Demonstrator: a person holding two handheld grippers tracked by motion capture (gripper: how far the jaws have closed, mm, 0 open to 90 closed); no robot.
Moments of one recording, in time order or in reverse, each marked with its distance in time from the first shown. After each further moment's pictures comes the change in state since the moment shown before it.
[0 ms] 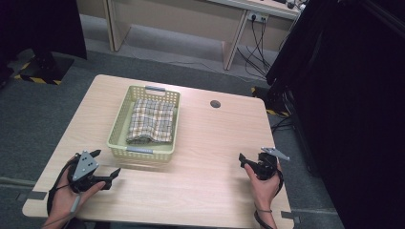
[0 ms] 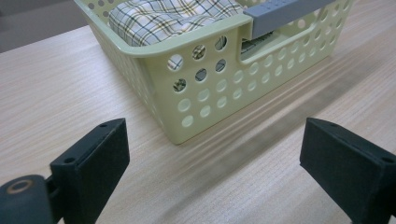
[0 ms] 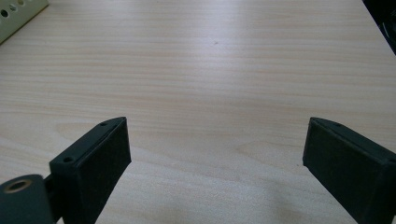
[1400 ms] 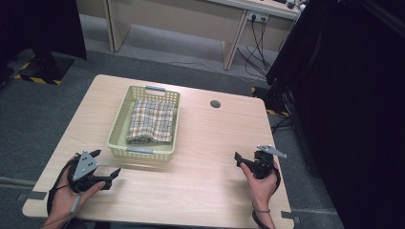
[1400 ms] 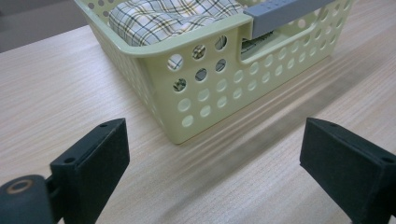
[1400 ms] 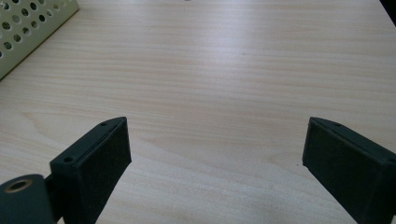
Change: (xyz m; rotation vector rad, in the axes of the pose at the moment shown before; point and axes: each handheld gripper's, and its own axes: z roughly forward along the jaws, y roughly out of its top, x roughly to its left) left arm 0.000 0.000 0.000 0.001 0.000 0.001; right arm 0.019 0.009 -0.007 0.002 0.040 -0.030
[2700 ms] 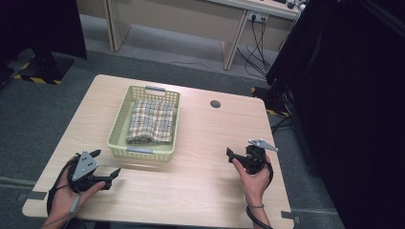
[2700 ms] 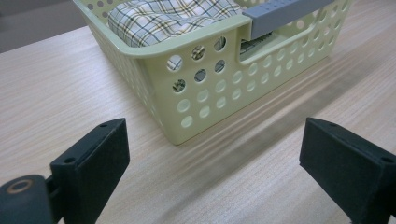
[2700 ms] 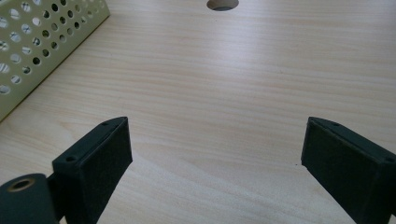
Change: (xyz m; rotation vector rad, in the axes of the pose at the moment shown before) left arm 0.000 0.000 0.000 -0.004 -0.004 -0.001; right arm 0.027 0.015 0.007 0.003 0.045 -0.041
